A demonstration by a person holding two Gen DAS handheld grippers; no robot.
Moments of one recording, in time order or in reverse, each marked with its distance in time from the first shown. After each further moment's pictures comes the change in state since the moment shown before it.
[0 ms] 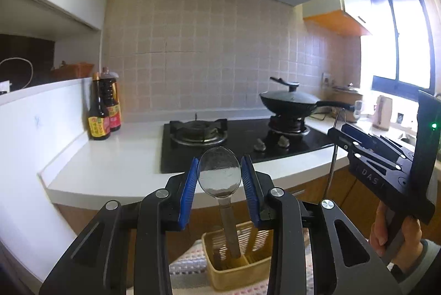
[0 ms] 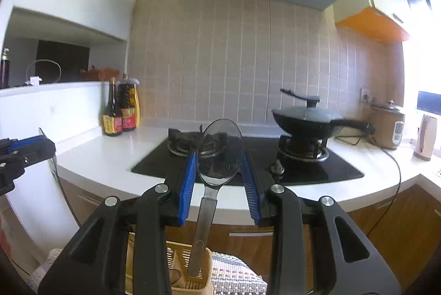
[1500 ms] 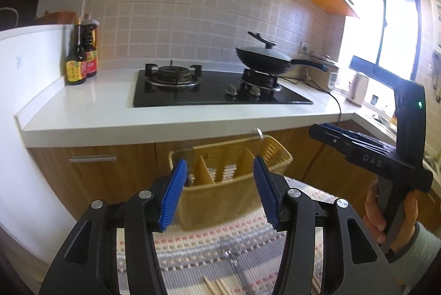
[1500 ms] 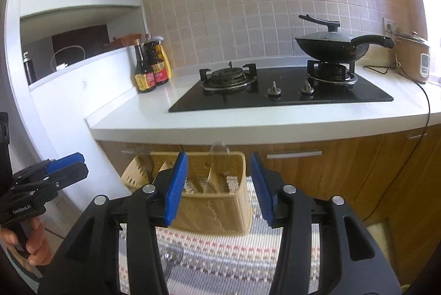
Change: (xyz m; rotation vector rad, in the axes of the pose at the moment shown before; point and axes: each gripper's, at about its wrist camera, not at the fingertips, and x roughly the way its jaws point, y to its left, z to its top) left arm -0.031 0.003 -0.073 -0.064 0.211 -0.172; right arm -0.042 -0.009 -0.058 0.150 0.298 0.210
